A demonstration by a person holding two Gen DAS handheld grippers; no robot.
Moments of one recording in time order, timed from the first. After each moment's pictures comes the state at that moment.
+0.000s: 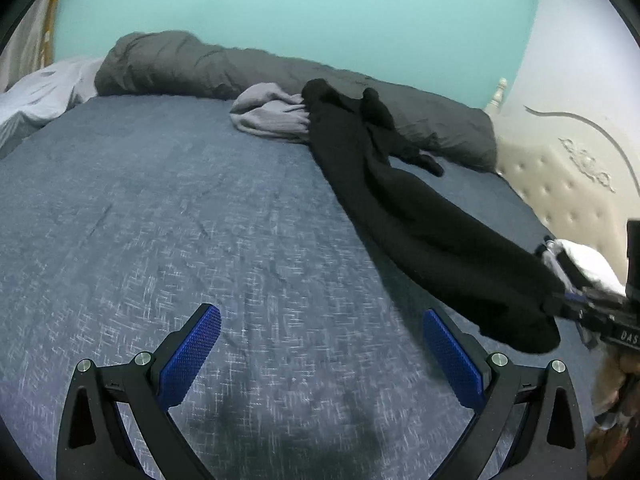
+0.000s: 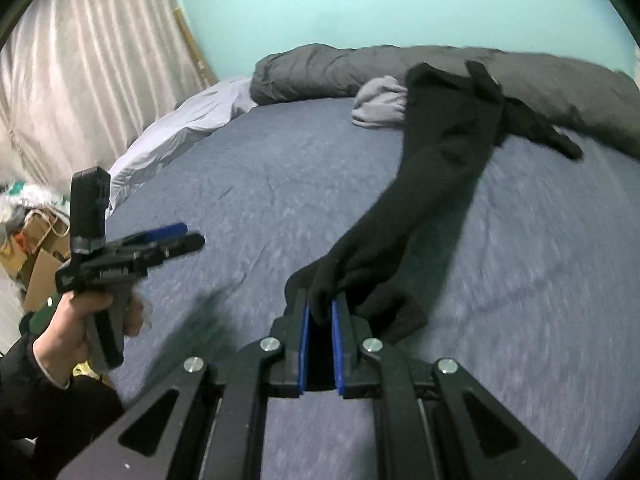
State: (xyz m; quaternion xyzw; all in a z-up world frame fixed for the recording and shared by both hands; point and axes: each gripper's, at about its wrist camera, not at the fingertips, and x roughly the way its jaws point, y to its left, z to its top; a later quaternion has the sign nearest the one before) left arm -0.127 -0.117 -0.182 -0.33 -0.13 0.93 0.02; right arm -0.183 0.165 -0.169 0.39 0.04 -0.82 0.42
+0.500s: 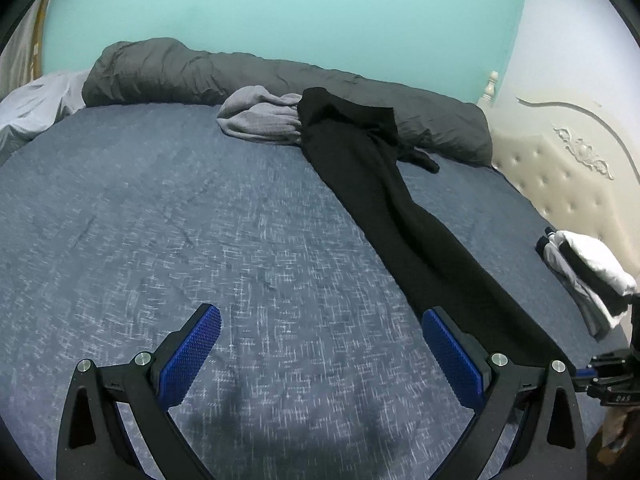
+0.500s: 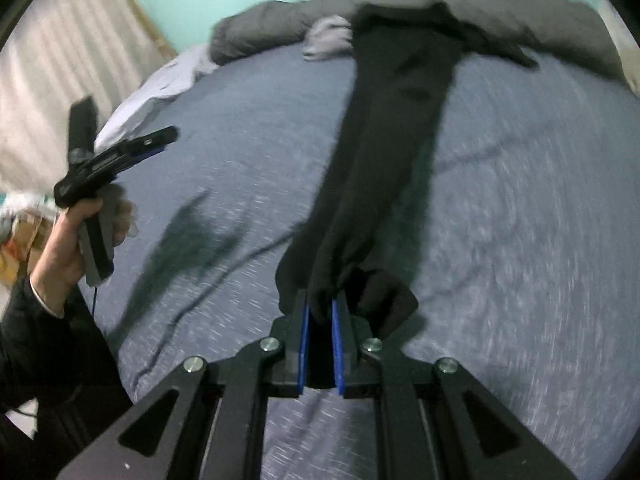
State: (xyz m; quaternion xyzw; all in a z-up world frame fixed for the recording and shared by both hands) left arm -0.153 -0.109 -0.205 -0.33 -0.13 0.94 0.03; right arm -0.157 0.245 -0.234 0.49 0.03 -0.80 0.35
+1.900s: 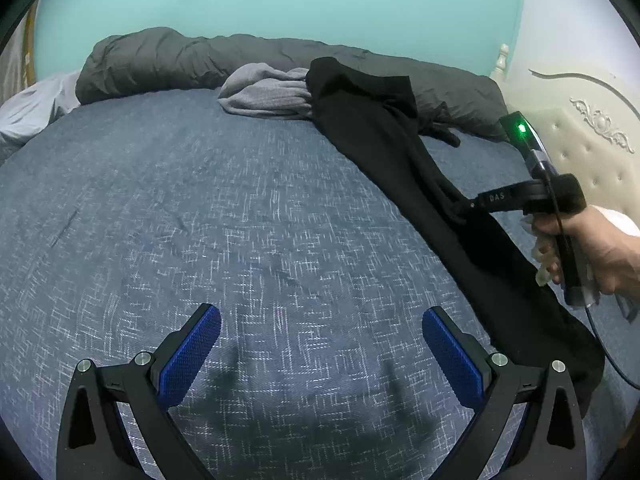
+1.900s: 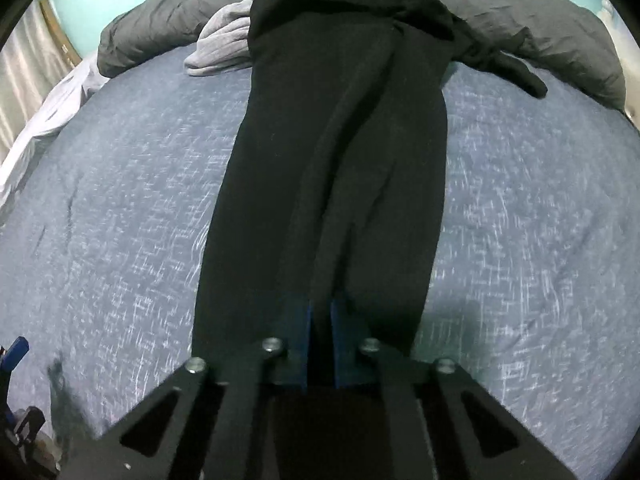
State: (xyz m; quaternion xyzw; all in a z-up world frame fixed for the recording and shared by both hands) left arm -0.189 -0.113 -0.252 -0.35 -0.09 0.93 0.02; right arm -0.417 0.105 -0.281 0.50 0.07 -0.83 0.24
